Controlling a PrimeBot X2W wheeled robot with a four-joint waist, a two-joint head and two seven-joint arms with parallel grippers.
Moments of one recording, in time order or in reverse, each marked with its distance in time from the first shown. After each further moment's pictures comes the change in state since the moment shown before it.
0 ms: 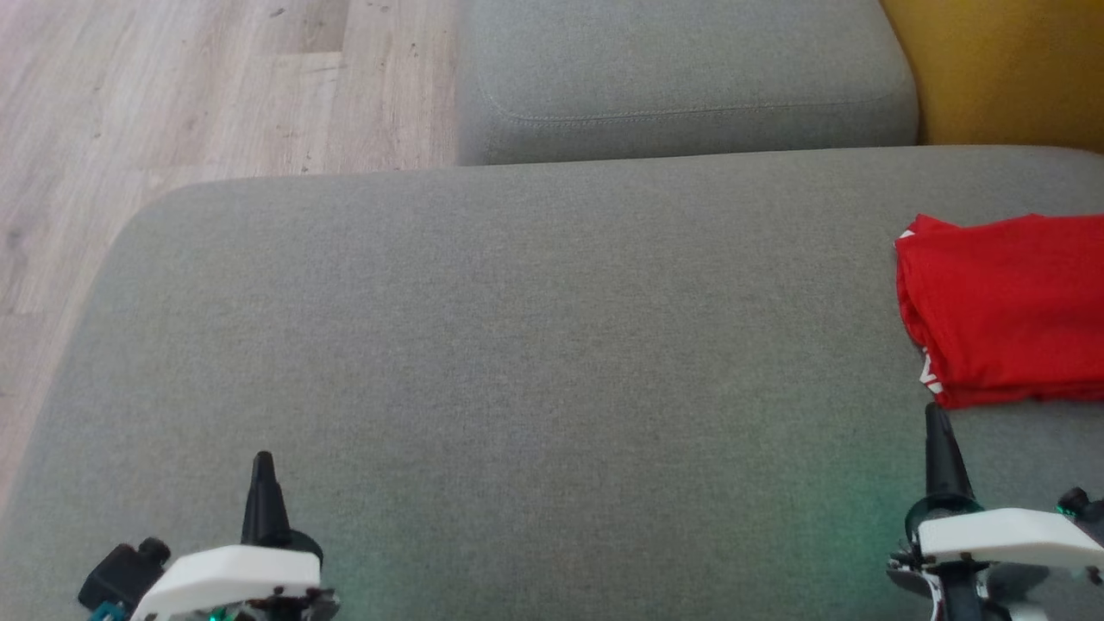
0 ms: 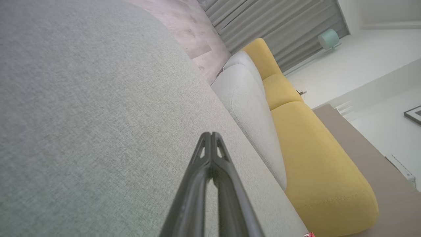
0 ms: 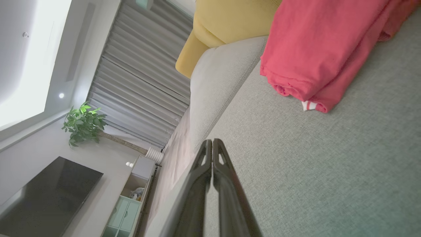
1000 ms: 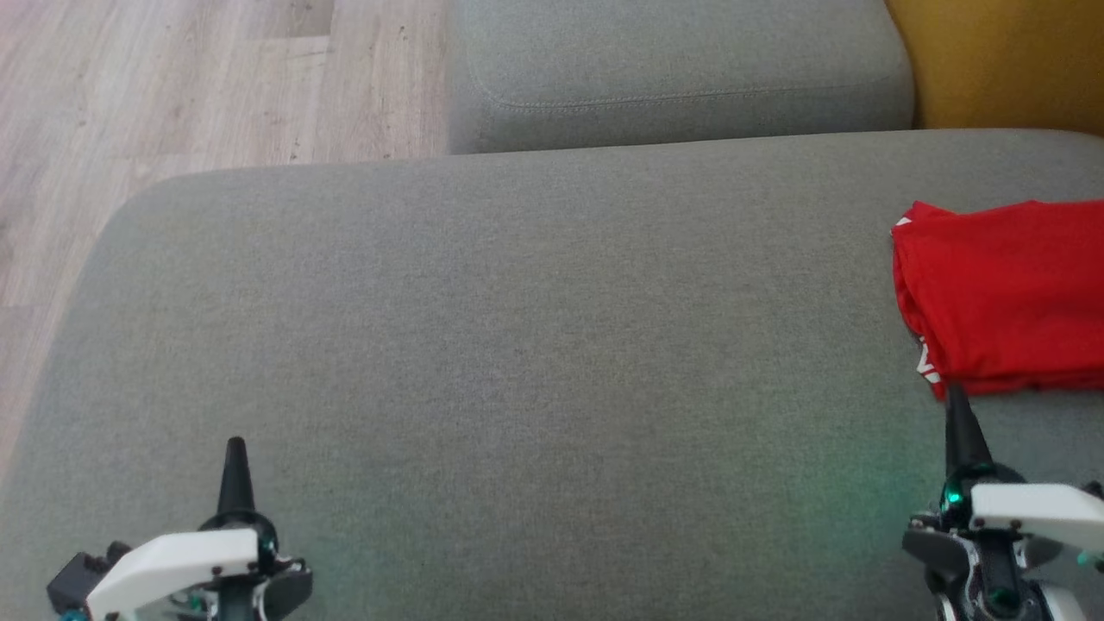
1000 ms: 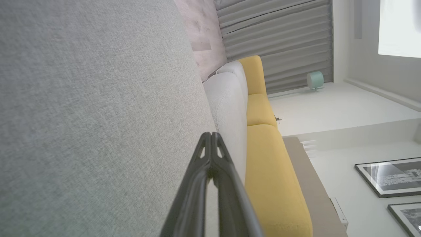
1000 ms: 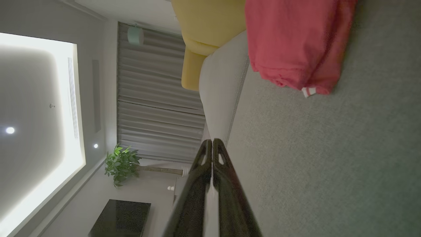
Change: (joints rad) left arm -0.040 0.000 0.081 0.009 -0.352 -0.061 0.091; right arm -0.060 0.000 -0.052 0.020 0.368 0.000 0.089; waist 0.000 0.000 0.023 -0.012
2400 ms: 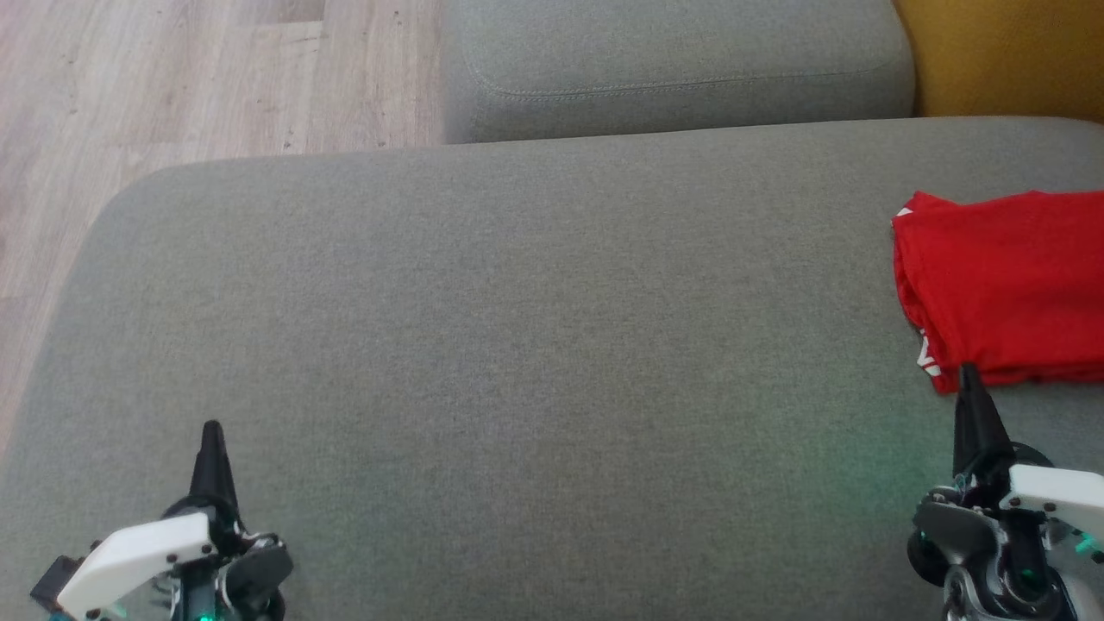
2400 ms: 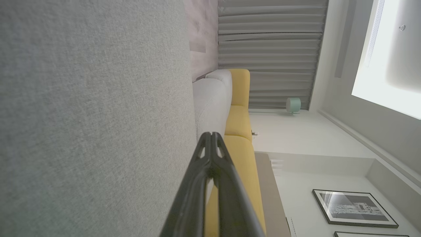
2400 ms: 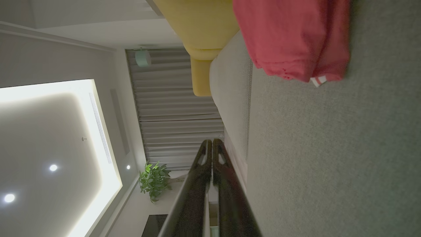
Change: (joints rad) left arm -0.037 -0.003 0.064 0.009 -0.222 -0.035 0.061; right arm -0.042 0.000 -0.037 0.010 0.232 0.000 0.061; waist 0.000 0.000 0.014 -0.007
